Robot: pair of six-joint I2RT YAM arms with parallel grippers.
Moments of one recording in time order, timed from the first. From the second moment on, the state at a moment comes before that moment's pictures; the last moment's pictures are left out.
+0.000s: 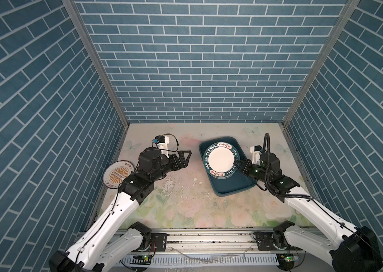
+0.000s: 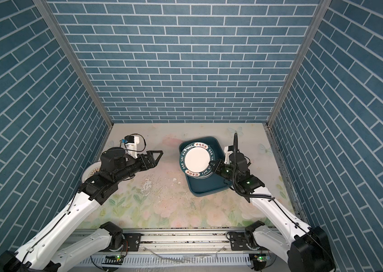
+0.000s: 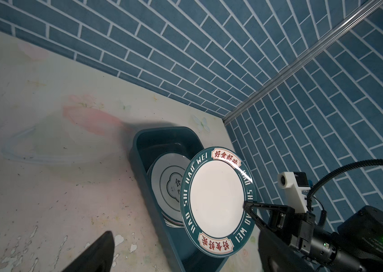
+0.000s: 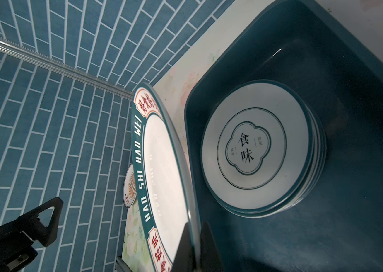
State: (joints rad) left arm -0.48 0.92 0.87 -0.31 0.18 -0.68; right arm 0.49 1.04 0.67 -0.12 -0.28 0.89
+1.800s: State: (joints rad) left arm -0.53 0.91 0.67 -0.19 0.06 -0.72; right arm 0.40 1.49 0.81 -0.06 -0.32 0.90
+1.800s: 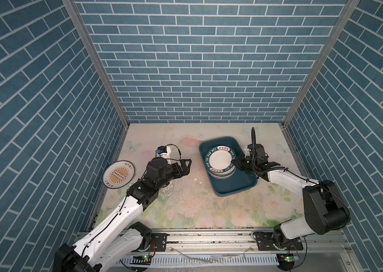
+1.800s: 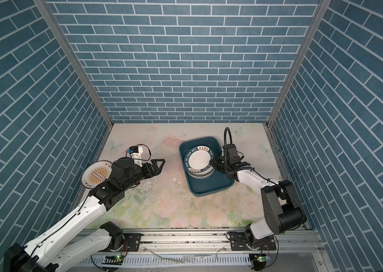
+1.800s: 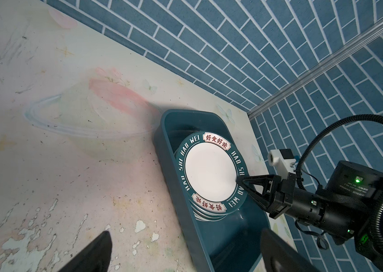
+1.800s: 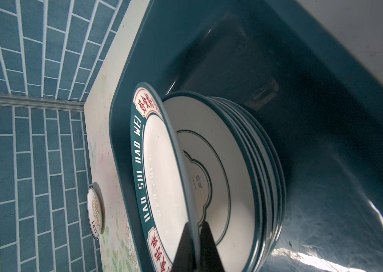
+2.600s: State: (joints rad) left arm -0.53 0.90 0.67 -0.20 0.05 -0.72; right arm 0.41 1.49 0.83 -0.13 -0.29 0.89
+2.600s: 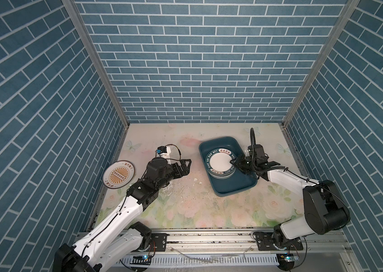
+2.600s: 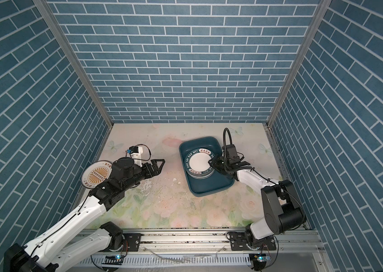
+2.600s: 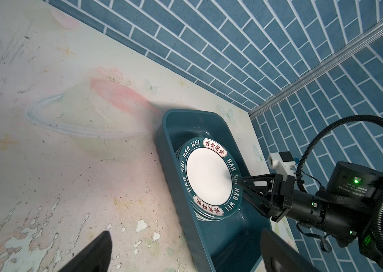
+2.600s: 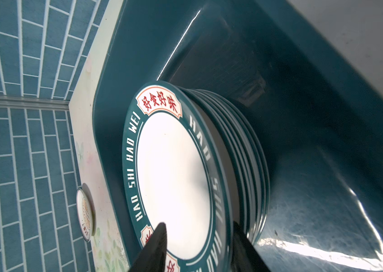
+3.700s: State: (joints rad) left arm -0.53 0.79 0.70 -0.43 -0.10 -0.73; right arm 0.43 1.27 0.82 -0.17 -0.24 0.82
